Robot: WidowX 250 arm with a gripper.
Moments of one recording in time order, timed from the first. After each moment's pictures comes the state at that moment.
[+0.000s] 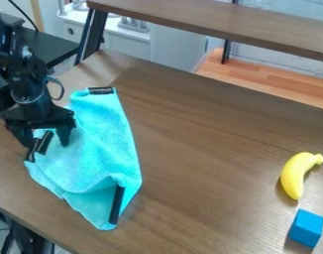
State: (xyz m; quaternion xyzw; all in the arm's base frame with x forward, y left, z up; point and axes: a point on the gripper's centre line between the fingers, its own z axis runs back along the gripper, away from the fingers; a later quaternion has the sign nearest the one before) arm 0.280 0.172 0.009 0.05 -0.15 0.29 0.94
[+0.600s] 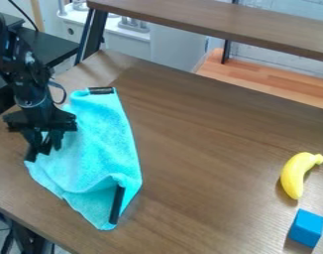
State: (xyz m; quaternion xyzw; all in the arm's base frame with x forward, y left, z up) arm 0.284 0.175 0.003 0.05 -0.15 0.29 0.94
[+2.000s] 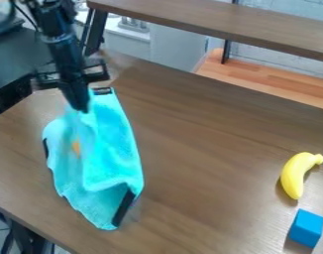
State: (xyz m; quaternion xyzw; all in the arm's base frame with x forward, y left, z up) arm 0.321 0.124 0.074 -0.06 -0.07 0.31 0.95
